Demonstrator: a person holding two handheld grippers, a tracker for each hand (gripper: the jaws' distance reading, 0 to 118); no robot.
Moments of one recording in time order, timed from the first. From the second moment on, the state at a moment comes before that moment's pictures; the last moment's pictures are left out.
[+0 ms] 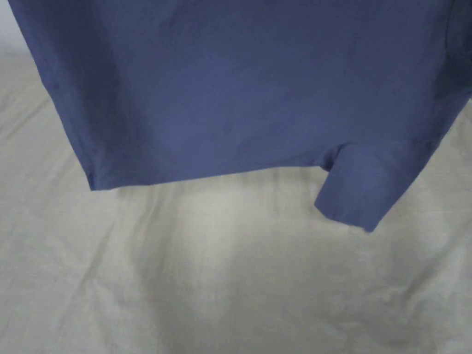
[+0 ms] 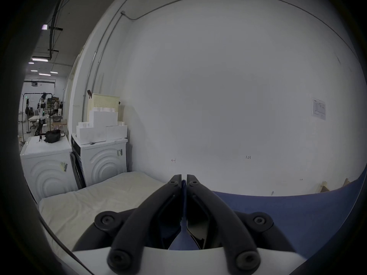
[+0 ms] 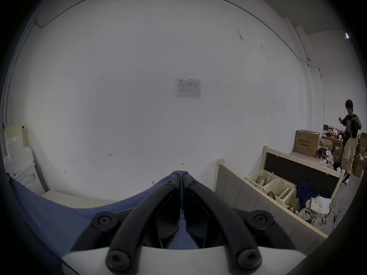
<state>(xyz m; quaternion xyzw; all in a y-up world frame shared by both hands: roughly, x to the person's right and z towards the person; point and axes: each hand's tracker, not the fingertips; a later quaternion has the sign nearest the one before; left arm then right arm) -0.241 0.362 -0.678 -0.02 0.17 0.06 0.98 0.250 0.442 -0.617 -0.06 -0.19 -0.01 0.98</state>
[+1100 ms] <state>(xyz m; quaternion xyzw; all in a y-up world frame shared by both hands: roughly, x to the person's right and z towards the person) -0.200 -0.045 -0.649 -0.32 0.12 0.01 0.94 0.313 0.011 -0.609 -0.37 -0.21 -0.12 0.90</state>
